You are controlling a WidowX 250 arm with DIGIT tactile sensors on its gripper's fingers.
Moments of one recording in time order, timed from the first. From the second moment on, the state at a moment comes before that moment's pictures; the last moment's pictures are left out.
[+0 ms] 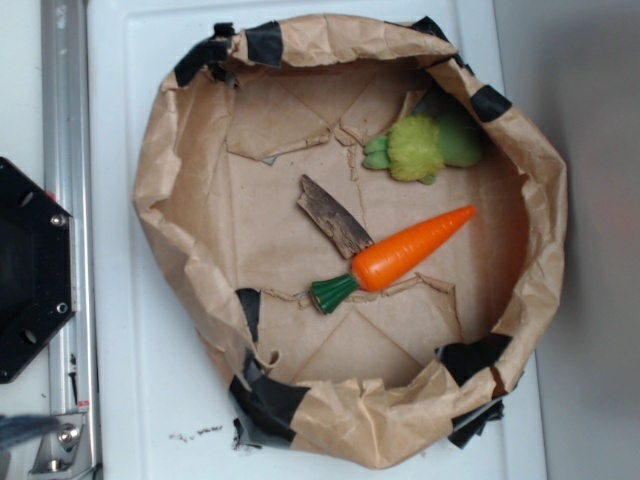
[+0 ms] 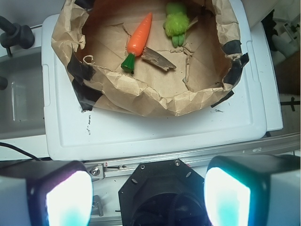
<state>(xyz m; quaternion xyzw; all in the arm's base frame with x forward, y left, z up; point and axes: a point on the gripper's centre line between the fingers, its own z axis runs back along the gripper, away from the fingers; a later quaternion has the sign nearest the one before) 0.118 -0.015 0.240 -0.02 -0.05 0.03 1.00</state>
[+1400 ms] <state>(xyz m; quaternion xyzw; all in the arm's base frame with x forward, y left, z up) 0.299 -0.019 0.044 -0.06 -0.05 0.09 0.99</state>
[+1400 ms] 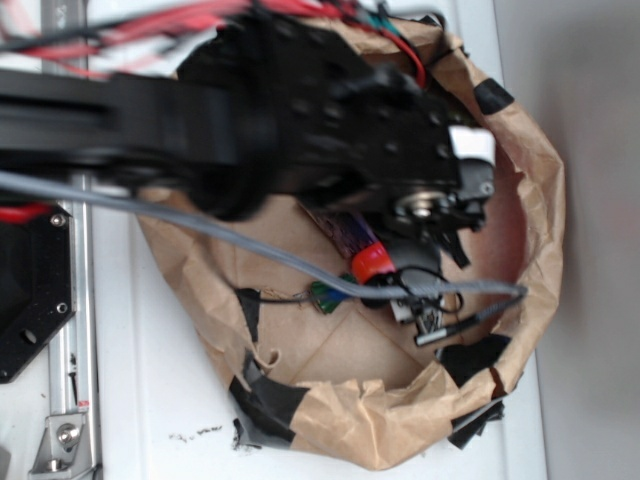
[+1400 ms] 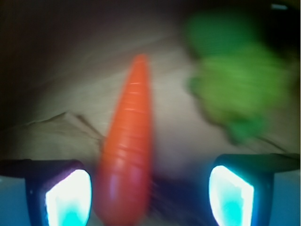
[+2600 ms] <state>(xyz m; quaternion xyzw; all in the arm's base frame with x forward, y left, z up) 0.261 -0.011 0.152 -0.01 -0.05 -0.02 1.00</state>
